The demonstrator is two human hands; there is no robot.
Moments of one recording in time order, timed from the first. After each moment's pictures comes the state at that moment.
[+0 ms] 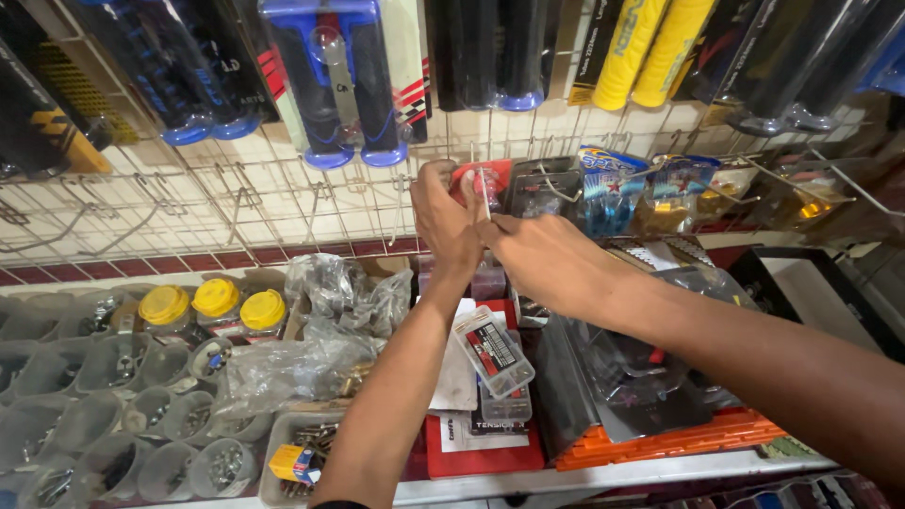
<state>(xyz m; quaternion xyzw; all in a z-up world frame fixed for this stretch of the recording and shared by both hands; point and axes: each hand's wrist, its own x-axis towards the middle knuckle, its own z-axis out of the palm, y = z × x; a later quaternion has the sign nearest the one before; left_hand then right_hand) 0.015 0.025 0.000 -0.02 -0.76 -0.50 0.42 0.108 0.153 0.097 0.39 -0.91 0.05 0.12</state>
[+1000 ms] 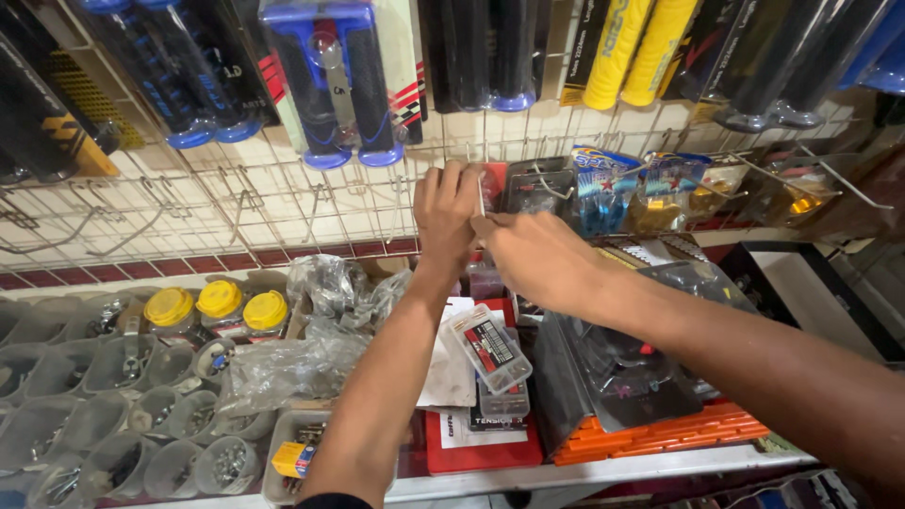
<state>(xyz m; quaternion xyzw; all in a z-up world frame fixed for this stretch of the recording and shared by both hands) 0.016 0.005 0.007 -0.24 -0.79 -0.22 0.52 0.108 0.150 0.091 0.36 -0.92 0.09 0.13</state>
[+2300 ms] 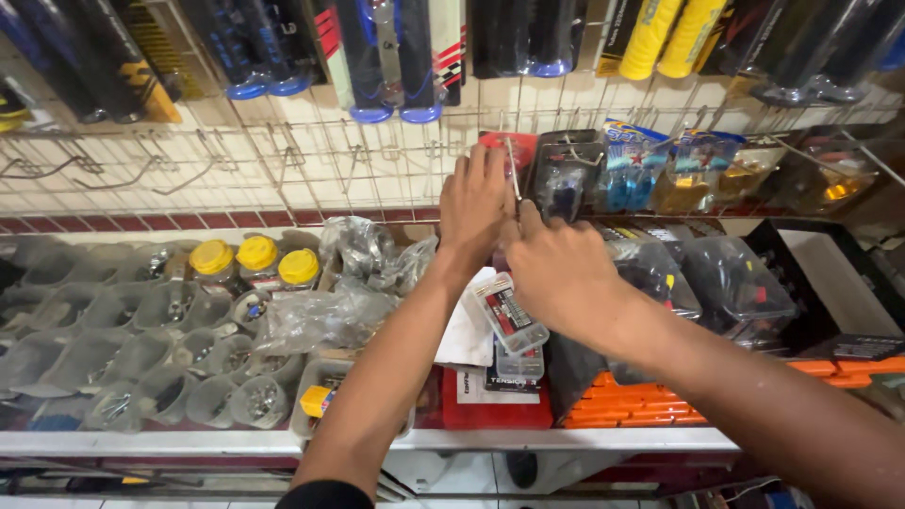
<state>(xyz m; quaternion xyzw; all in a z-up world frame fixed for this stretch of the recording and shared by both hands) 0.058 0.002 0.011 -0.18 -0.87 -0.20 0.41 0.185 0.125 0.088 0.26 -0.95 -0.06 0.18</state>
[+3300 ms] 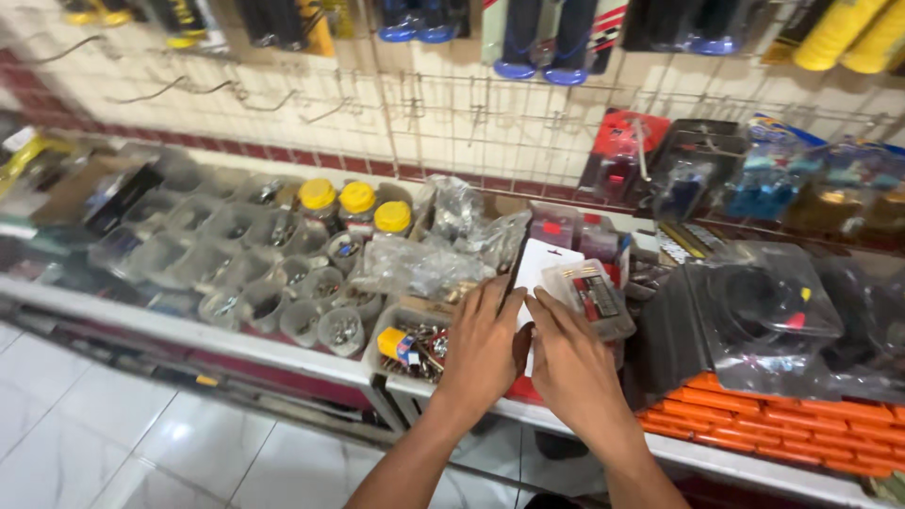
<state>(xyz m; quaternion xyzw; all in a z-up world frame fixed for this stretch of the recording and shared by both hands) 0.273 -0.082 -0.052 -0.14 -0.90 -0.28 0.30 0.261 0.065 -0.037 0.27 -0.90 0.29 0.17</state>
